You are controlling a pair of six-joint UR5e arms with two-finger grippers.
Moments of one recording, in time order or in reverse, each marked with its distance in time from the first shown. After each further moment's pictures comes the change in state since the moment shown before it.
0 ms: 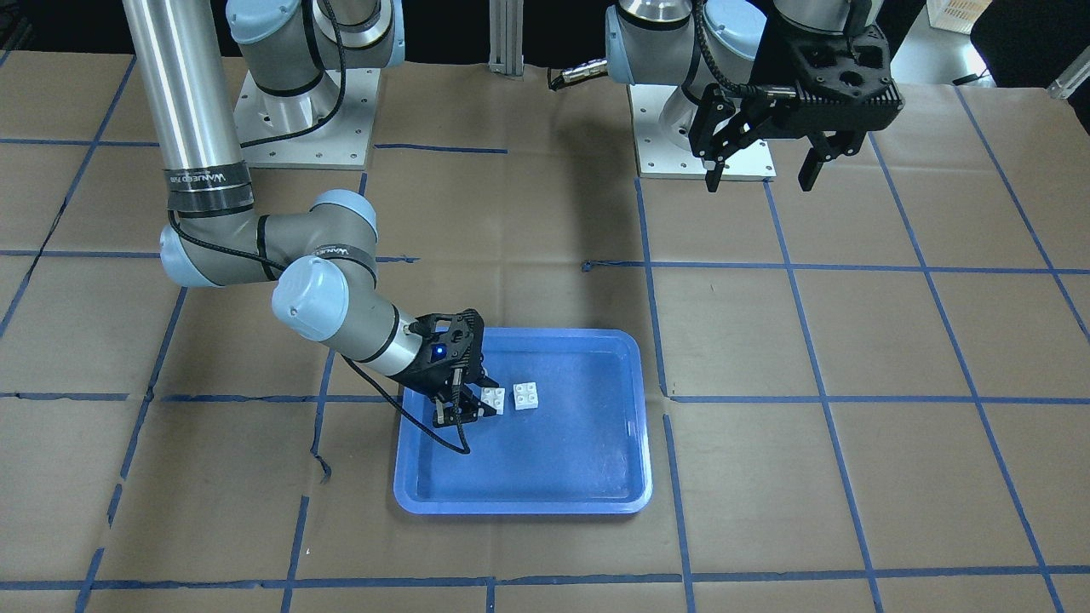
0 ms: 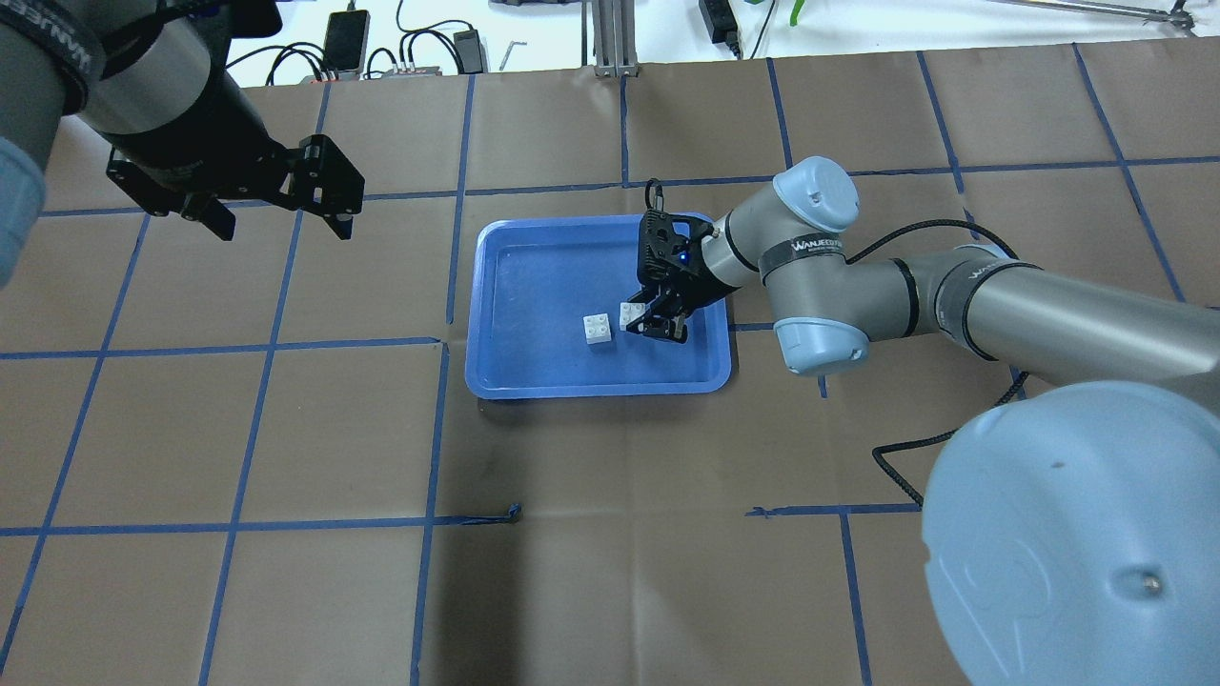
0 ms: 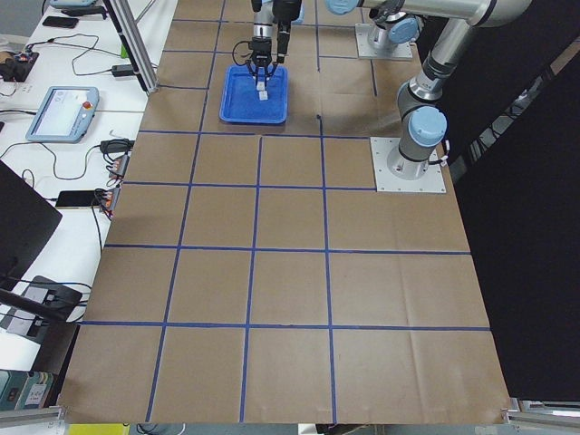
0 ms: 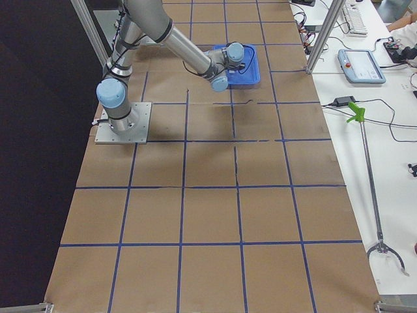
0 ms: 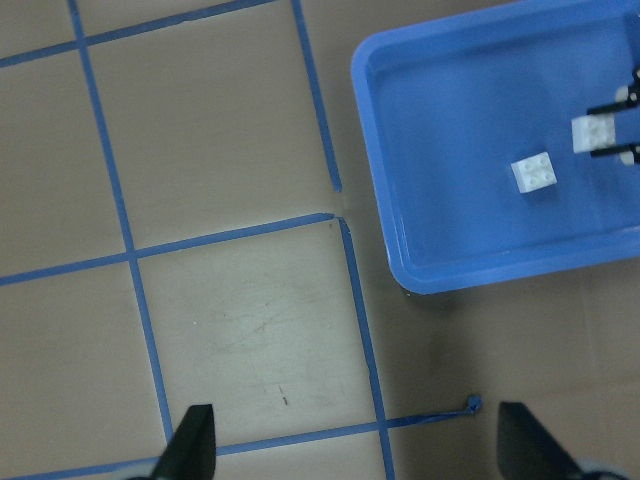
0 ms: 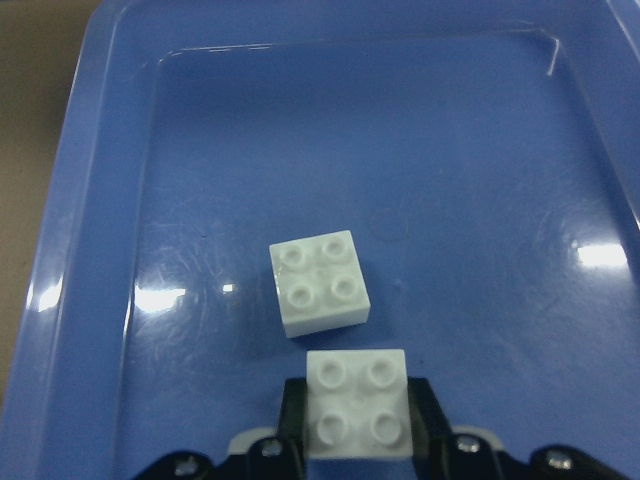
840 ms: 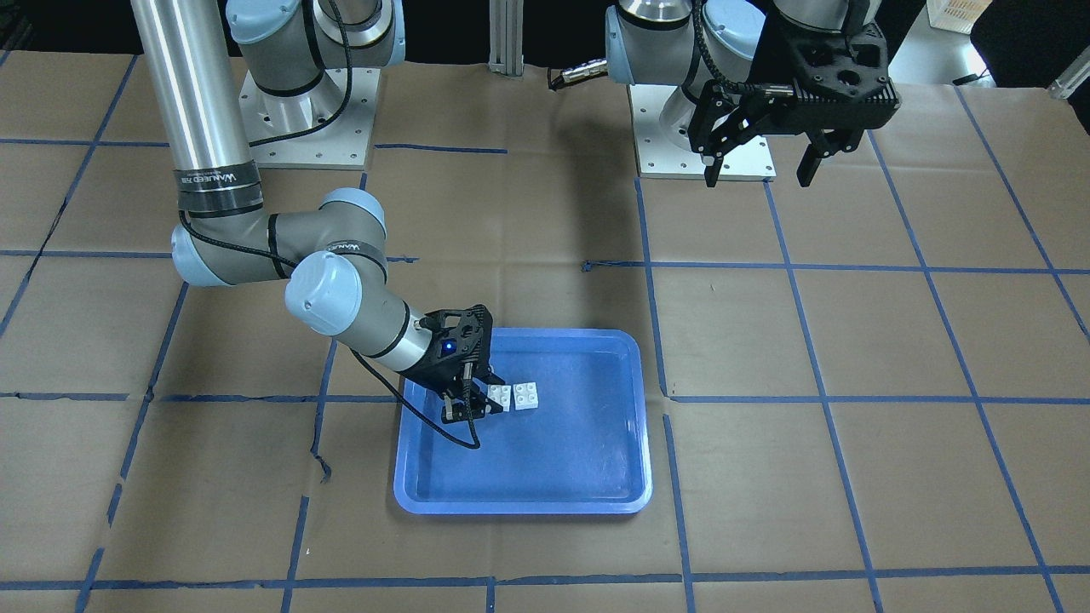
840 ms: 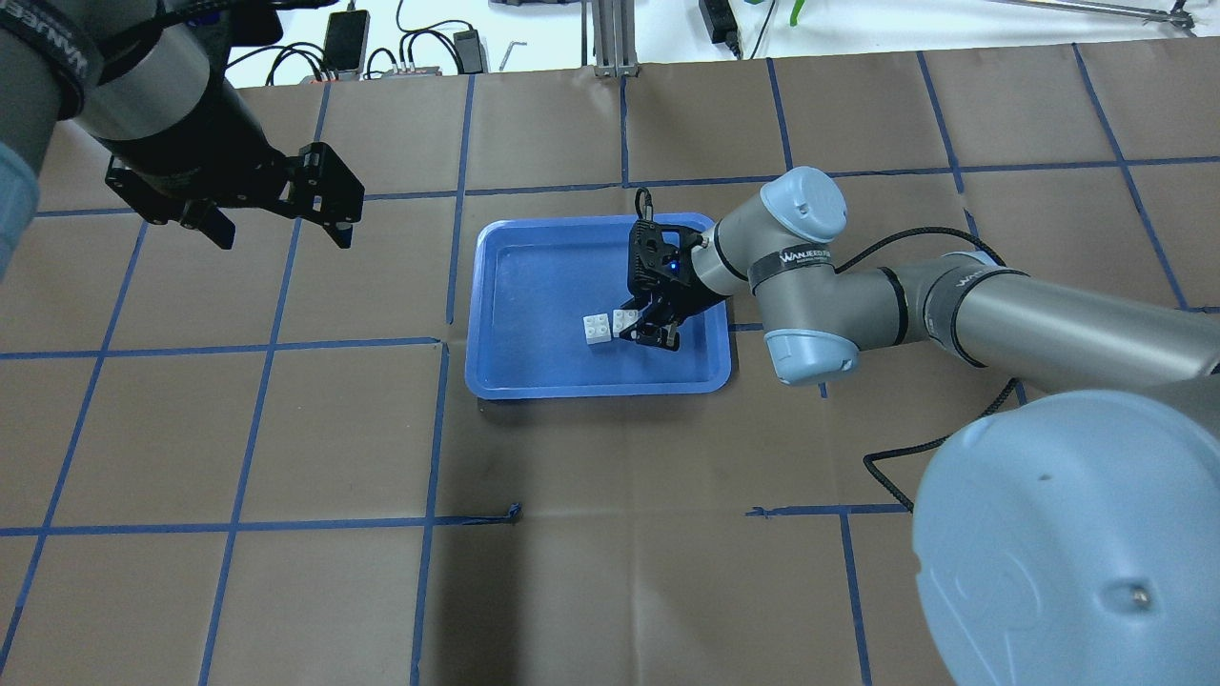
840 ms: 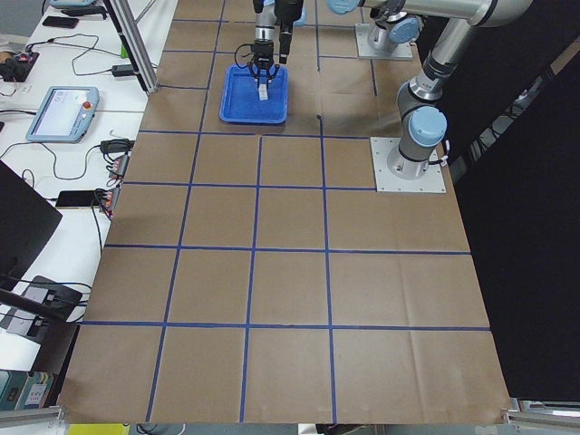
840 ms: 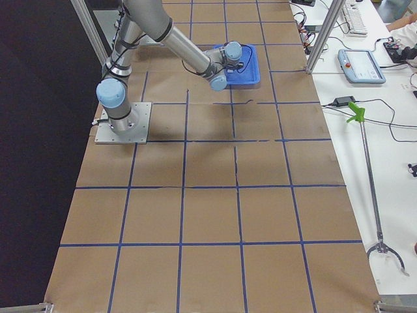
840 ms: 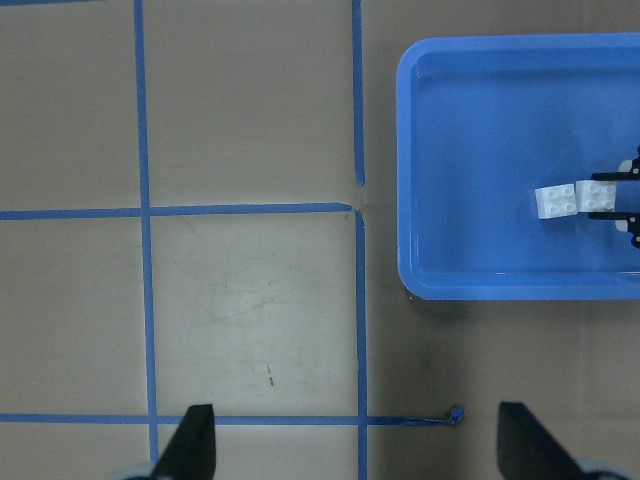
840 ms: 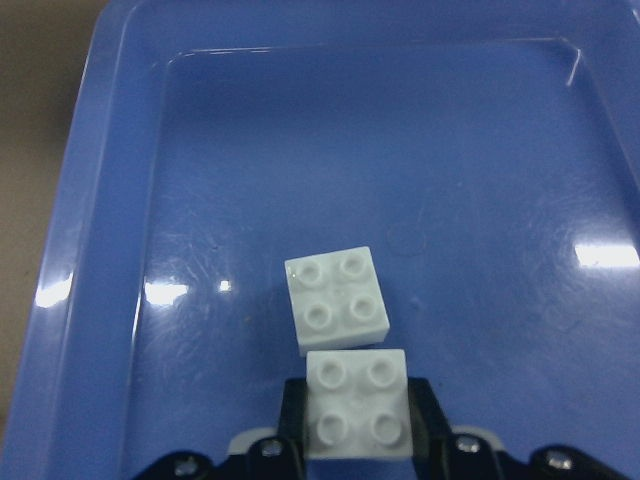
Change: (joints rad) left arm 0.001 0.002 0.006 -0.023 0.002 0.011; right arm 0.016 0.003 0.006 -0.030 -0.010 0.008
